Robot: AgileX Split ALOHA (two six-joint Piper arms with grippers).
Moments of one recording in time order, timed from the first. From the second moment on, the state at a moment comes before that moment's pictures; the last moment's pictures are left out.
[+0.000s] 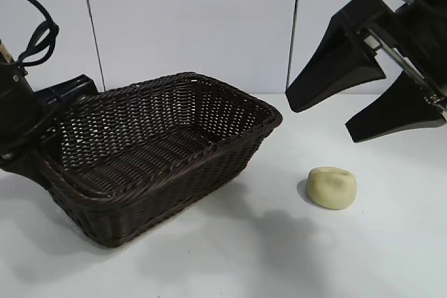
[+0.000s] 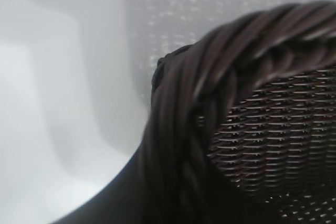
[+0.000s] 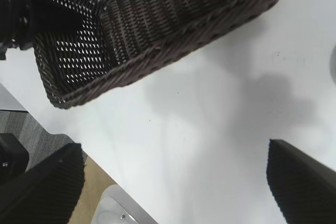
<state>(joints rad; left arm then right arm) -0.25 1.69 -1.03 -0.21 0.70 -0.66 0.18 1.39 -0.82 0.88 0.81 -0.70</state>
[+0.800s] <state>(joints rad) -0.16 1.75 -1.16 -0.42 0.90 0.09 0.18 1.39 -0.82 0.87 0.81 -0.70</state>
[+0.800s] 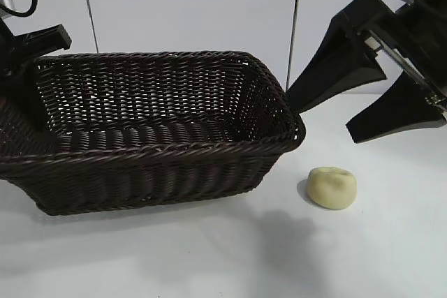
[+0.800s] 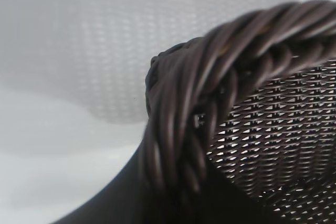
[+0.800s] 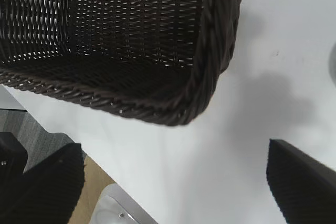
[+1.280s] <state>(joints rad) -0.20 1.89 -1.27 -0.42 0.91 0.11 0.18 1.39 -0.82 0.87 0.81 -0.70</state>
